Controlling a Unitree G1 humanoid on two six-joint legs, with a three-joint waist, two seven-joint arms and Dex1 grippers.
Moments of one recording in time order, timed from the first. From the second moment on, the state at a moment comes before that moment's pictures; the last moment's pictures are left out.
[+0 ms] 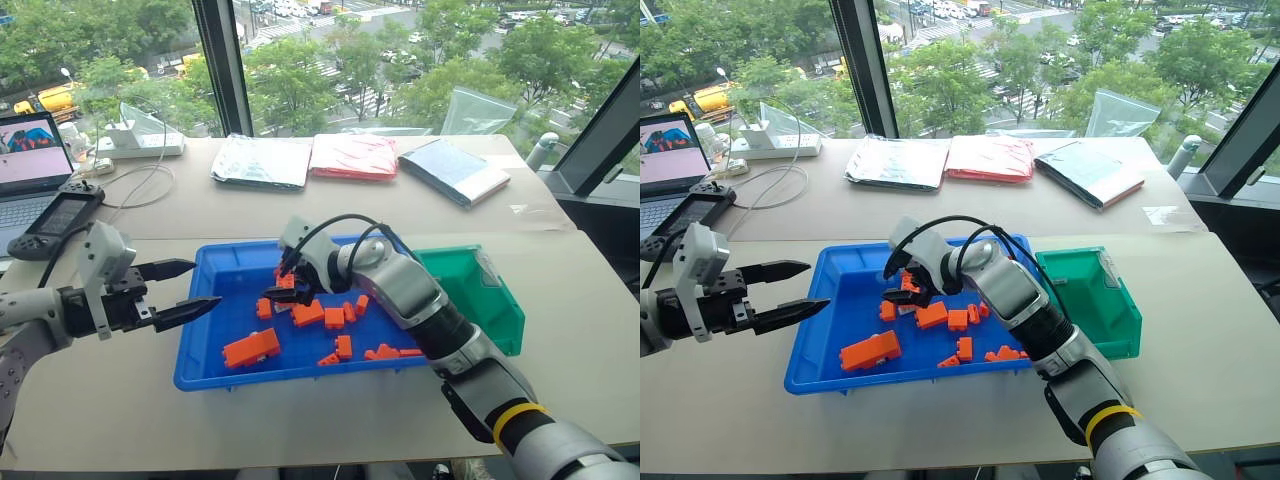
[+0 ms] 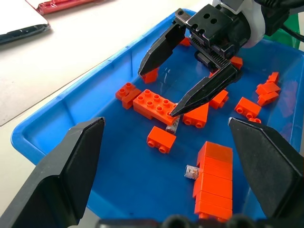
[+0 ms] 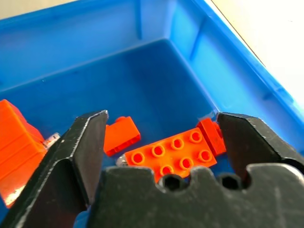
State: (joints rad) left arm -0.05 0.98 0.47 -0.40 -0.78 0.74 -0.97; right arm -0.94 -0.20 0.47 0.12 0.14 0.80 0.74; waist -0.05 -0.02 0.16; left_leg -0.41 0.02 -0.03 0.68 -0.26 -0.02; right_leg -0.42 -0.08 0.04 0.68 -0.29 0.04
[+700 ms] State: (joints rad) left arm -0.03 0.98 0.46 -0.37 -0.75 0.69 -1.01; right arm -0.88 -0.12 0.34 0.12 0.10 0.87 0.59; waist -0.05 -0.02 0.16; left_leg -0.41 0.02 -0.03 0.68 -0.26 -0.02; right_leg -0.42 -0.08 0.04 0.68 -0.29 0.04
